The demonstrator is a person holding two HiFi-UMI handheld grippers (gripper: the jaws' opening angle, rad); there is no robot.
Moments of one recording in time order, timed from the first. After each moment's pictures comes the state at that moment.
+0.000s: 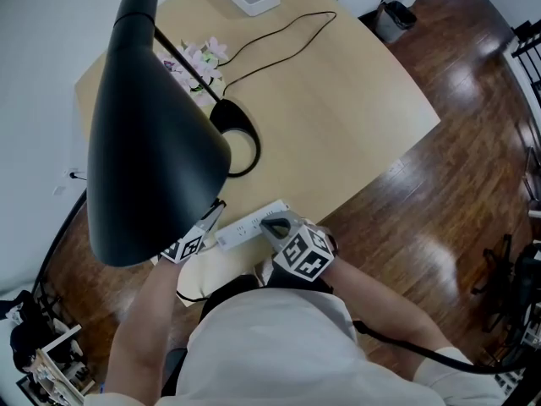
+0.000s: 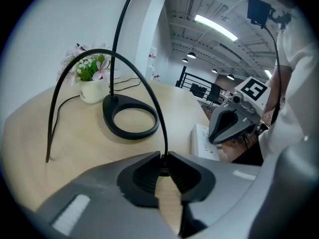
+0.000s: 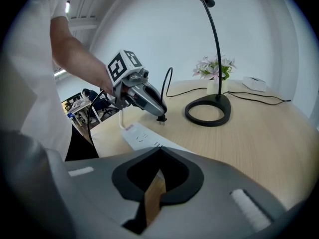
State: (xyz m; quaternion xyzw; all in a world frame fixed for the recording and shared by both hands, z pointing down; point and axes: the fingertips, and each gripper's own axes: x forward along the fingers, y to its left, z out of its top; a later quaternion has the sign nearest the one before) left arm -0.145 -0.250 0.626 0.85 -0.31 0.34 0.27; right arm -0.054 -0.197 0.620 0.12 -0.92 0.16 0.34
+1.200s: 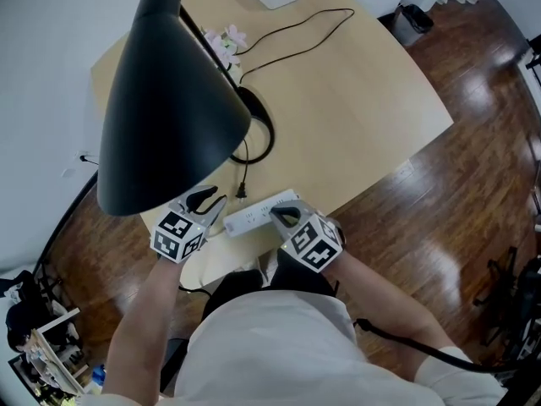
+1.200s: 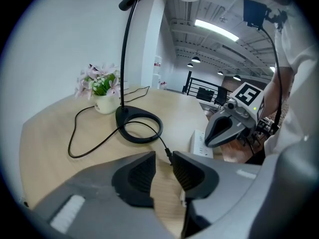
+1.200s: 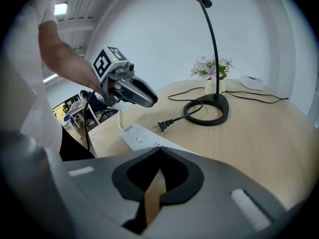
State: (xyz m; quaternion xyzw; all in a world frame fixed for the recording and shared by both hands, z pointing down) left arm -0.155 -0.234 0.591 0.84 -0.37 0.33 0.23; right arm -0.049 -0.196 0.618 0.14 -0.92 0.16 0.33
